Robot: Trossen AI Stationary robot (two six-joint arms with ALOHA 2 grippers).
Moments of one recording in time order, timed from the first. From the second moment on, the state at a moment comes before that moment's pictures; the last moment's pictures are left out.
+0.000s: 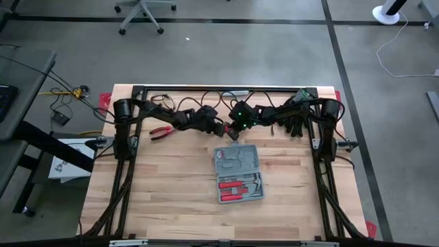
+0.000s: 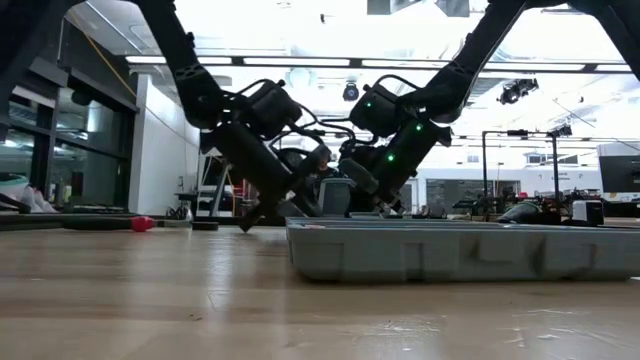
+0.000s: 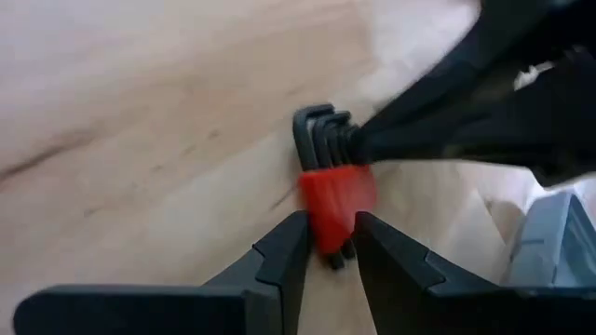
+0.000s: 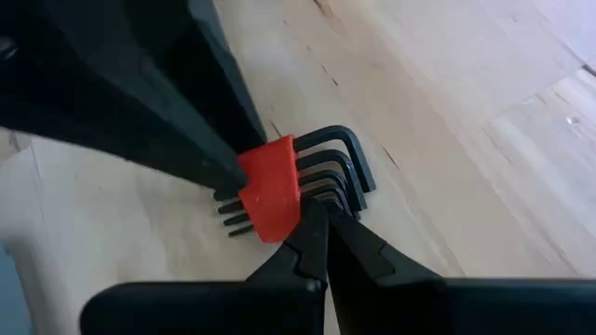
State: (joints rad) left arm 0.34 1.96 0.90 0.29 0.07 -0.78; right arm -0.35 1.96 1.01 0.04 -0.10 0.21
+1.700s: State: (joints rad) left arm 0.42 1.93 0.90 0.22 0.19 -0.64; right arm -0.35 1.96 1.01 0.05 -0.09 0.18
